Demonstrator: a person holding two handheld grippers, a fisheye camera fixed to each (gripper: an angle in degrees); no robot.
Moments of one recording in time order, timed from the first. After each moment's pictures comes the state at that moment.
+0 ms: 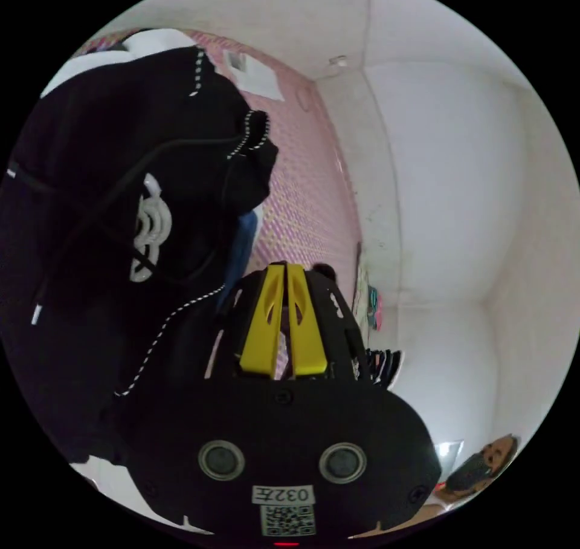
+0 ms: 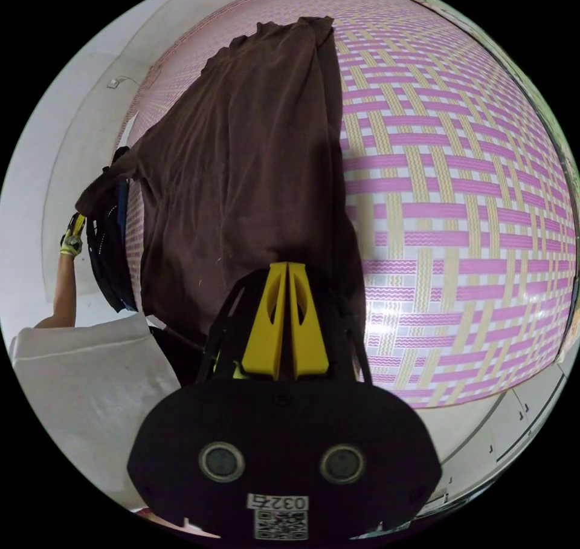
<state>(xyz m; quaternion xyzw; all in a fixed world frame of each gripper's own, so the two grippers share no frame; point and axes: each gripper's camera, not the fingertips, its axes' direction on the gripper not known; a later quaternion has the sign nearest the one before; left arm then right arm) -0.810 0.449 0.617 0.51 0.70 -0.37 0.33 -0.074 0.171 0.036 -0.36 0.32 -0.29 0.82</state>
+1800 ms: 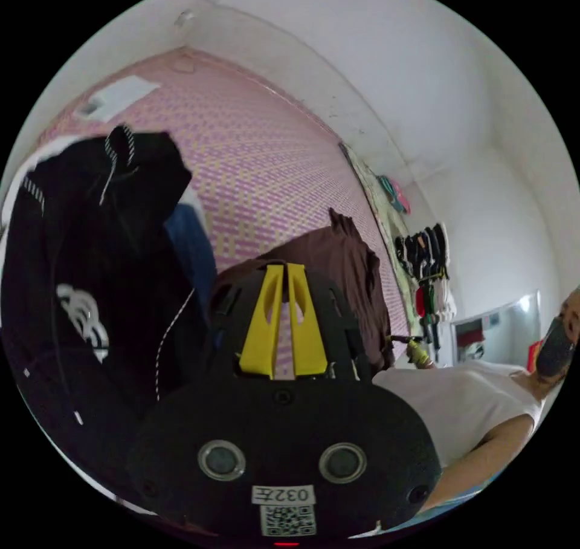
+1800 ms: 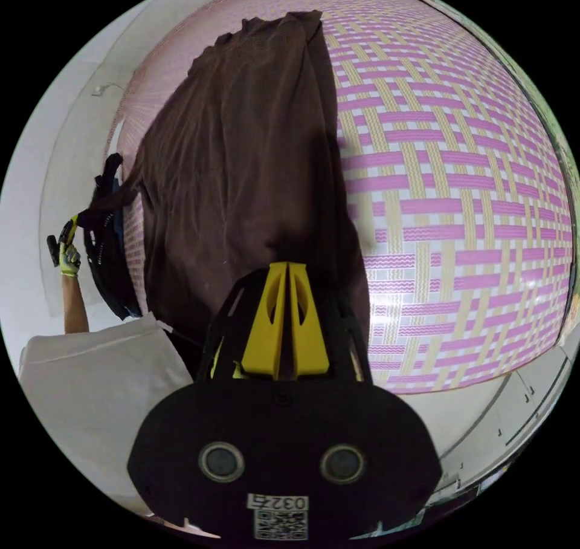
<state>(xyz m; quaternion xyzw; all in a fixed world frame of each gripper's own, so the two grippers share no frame) -0.757 0.496 0.337 0.60 0.54 -0.18 0.56 -0.105 0.145 0.064 -0.37 0.34 -0.26 0.82</state>
